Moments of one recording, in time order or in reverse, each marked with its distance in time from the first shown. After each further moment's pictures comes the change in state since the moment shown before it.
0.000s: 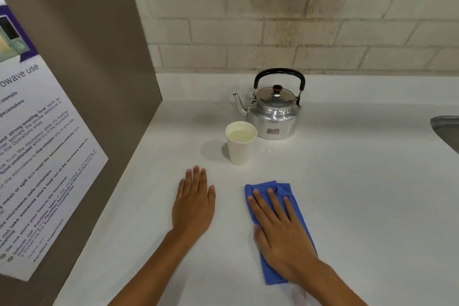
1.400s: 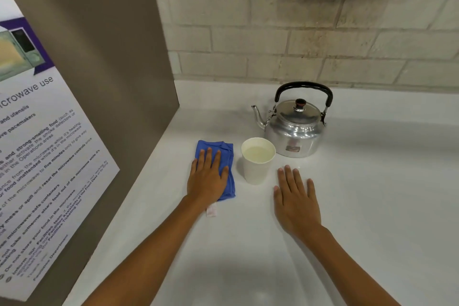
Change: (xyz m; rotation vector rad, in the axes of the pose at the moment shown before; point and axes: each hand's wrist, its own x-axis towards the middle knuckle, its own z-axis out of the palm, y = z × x) left_hand 0.099 -0.009 -0.005 -0.038 -0.009 0.022; right_hand 0.117 0.049 0.026 0.136 -0.027 0.211
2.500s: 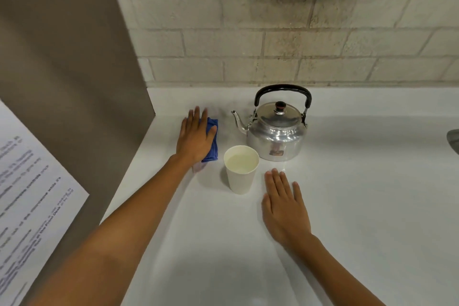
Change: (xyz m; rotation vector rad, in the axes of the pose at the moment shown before) left_hand 0.117 0.010 -0.046 -0.040 0.164 0.162; right_hand -0.003 -0.002 -0.005 0.066 0.055 0.016
